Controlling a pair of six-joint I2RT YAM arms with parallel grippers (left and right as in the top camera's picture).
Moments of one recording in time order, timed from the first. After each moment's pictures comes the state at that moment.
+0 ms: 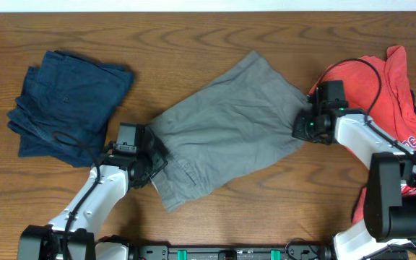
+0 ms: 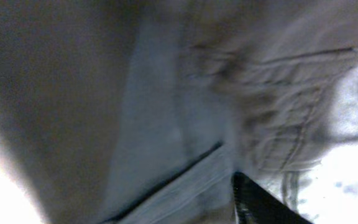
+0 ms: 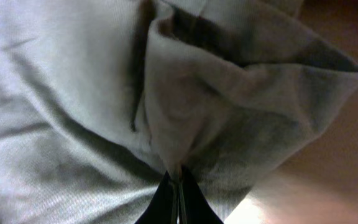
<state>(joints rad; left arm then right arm) -0.14 1.37 0.55 -0.44 0.15 -0.87 0.03 1.76 0.93 -0.49 -0.12 0.35</state>
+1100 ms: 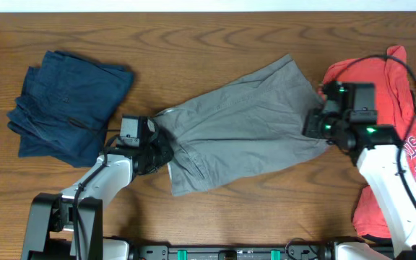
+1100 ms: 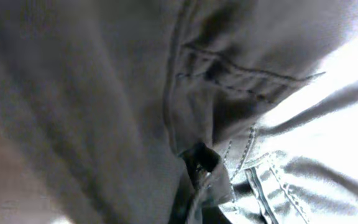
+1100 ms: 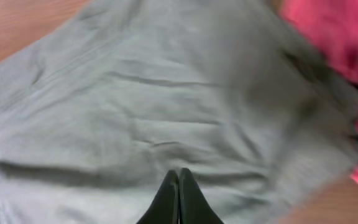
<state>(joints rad) -0.14 1.52 0.58 -0.24 0.37 -0.70 0.06 1.34 0.91 -0.57 -0.23 0.21</state>
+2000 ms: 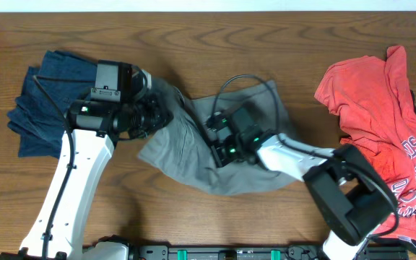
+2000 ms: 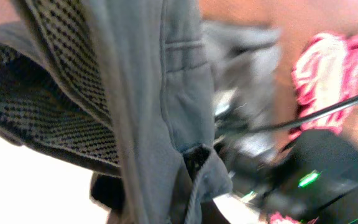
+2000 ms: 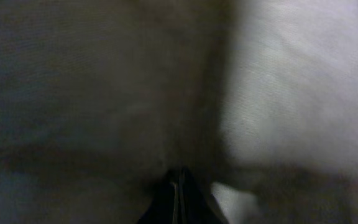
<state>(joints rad) -0.15 1.38 1.21 -0.90 0.46 -0.56 0.67 1.88 0.92 -0.07 -0.41 0.24</state>
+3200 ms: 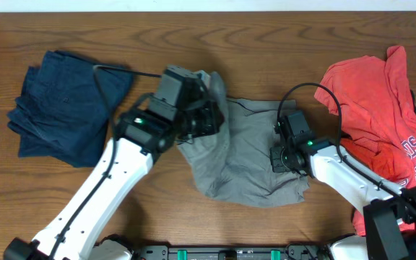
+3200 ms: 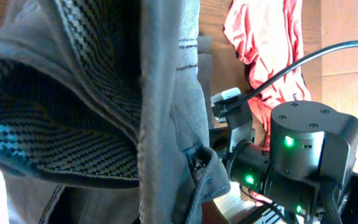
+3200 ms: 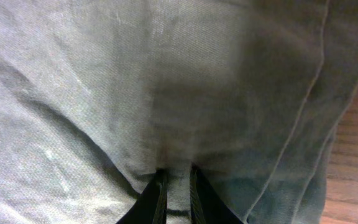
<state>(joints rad) -0.52 1.40 1.21 -0.68 0.38 -0.69 0.36 1.54 0.69 -0.47 -0.01 0.26</state>
